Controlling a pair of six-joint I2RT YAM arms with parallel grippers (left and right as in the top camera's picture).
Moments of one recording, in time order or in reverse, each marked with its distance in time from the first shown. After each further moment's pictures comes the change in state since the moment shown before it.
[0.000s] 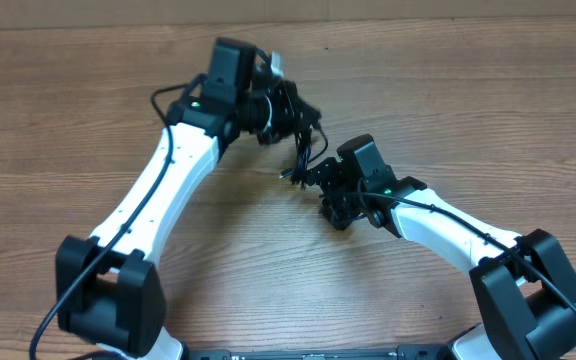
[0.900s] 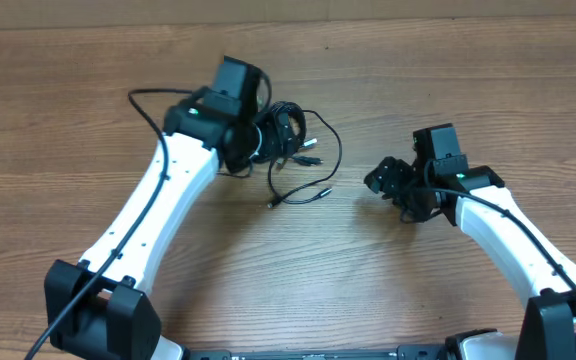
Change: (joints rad) left arm -0.052 -0.073 0.010 -0.412 -0.566 0.229; right arm -0.318 -0.187 0.016 -0.386 0.082 -0.702
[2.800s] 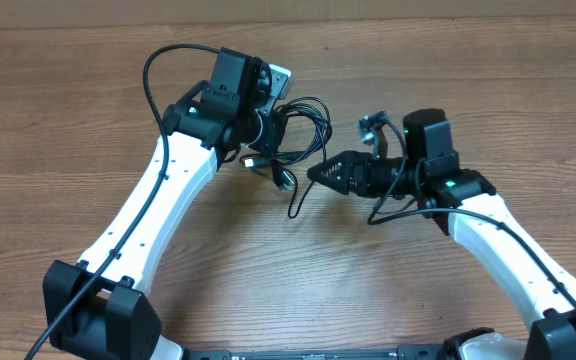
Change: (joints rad) left arm 0.011 0.000 0.011 0.108 0.026 0.673; right arm 0.098 -0.051 0.003 0.355 -0.623 -0.171
